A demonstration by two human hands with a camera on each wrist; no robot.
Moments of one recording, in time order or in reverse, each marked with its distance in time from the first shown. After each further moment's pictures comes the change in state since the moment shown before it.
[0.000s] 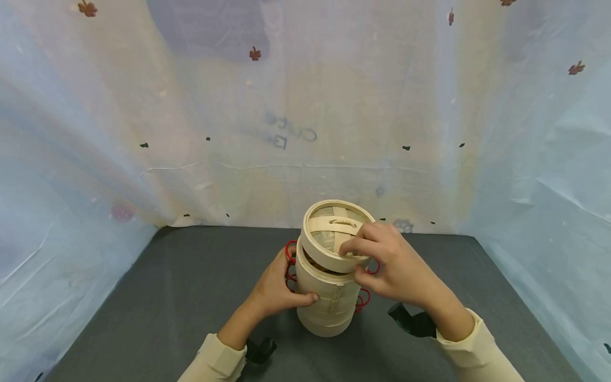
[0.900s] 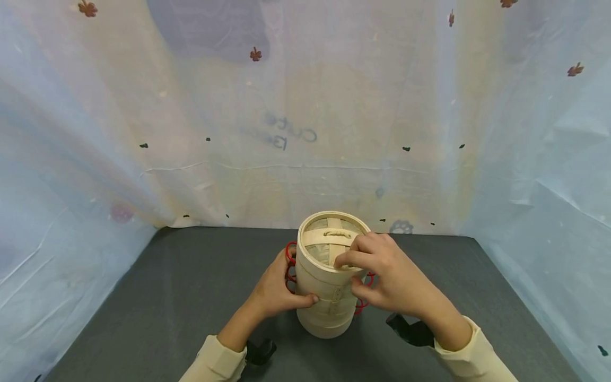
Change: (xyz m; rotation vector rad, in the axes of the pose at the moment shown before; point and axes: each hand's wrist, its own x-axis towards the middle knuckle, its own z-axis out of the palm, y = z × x) left_hand -0.004 0.032 -0.005 -0.014 -0.014 -0.062; right_hand -0.006 -0.007 0.008 -0.021 -0.033 -0.021
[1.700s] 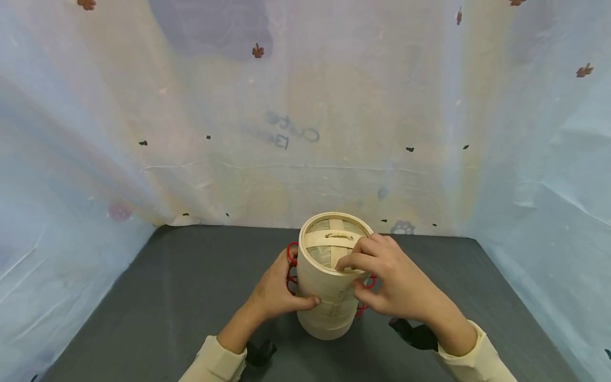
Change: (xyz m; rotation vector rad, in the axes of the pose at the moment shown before) left_hand 0.004 -0.036 0.012 0.028 0.006 0.059; right_hand -0.007 -0.004 -0.004 0.022 0.012 -0.017
